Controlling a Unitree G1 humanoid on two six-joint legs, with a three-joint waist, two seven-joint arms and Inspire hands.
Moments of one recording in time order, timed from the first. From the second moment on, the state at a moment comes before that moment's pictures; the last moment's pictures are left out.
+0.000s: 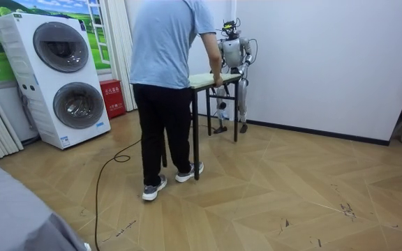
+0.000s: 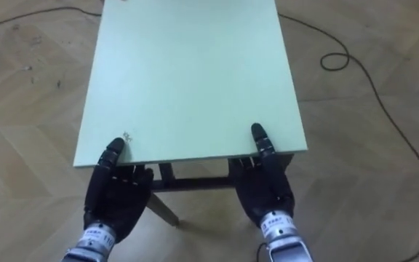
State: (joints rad) left arm 0.26 0.11 -0.24 0.07 -1.48 -0.05 0.02; right arm 0.16 -0.20 0.30 0.18 1.54 -0.11 0.13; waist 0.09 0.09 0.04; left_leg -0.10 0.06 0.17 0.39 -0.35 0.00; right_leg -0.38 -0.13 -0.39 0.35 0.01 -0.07
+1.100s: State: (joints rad) left arm 0.33 0.13 -0.26 0.09 -1.40 -0.08 -0.07; right arm 0.26 -0.19 0.34 0.19 1.57 -0.16 0.20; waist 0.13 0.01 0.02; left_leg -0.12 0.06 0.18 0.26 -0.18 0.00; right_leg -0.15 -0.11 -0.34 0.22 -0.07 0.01
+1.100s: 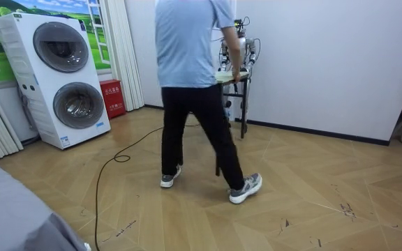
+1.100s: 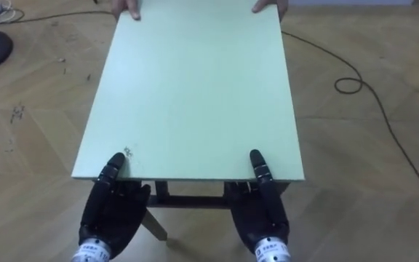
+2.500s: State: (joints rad) left arm 0.38 0.19 -0.30 0.03 -1.47 -0.12 -0.07; right arm 0.23 -0.20 0.37 0.18 1.56 -0.15 0.18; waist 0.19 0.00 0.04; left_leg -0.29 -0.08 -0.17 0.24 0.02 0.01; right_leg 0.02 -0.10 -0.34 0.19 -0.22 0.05
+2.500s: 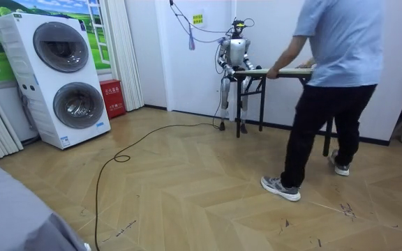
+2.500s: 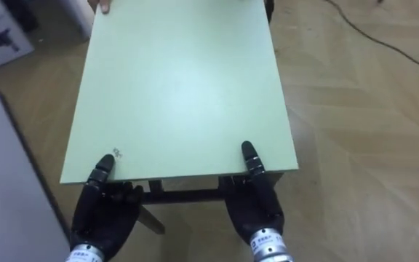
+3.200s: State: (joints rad) left arm 0.38 0.16 -0.28 0.06 -1.47 -0.08 -0.06; right arm 0.23 -0.21 0.34 0.19 1.56 -0.11 0.16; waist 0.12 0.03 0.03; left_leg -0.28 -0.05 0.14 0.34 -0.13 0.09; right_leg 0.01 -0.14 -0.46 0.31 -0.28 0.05
